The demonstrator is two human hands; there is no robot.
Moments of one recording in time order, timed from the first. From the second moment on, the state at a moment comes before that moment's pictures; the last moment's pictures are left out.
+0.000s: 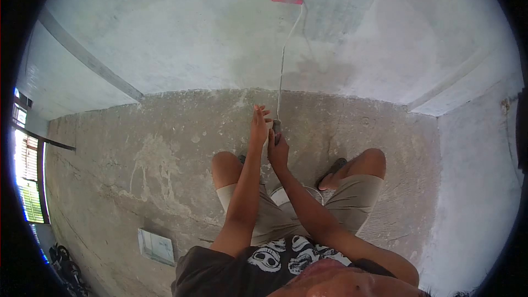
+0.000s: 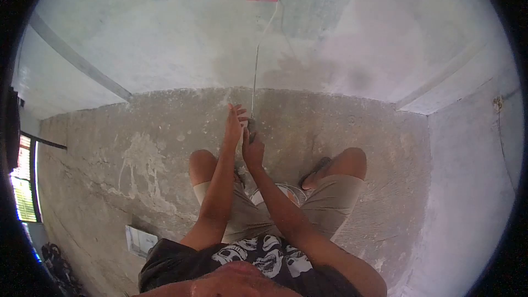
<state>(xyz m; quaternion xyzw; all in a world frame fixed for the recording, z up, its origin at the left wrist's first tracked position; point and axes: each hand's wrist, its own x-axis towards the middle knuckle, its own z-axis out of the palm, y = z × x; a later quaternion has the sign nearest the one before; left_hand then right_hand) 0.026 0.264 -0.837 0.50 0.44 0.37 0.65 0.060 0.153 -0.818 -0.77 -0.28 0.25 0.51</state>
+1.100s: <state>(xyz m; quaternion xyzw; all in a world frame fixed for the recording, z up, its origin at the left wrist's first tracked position) 0.032 0.255 -0.830 0.55 0.46 0.38 0.59 0.109 0.157 -0.788 -0.80 -0.36 0.14 0.46</state>
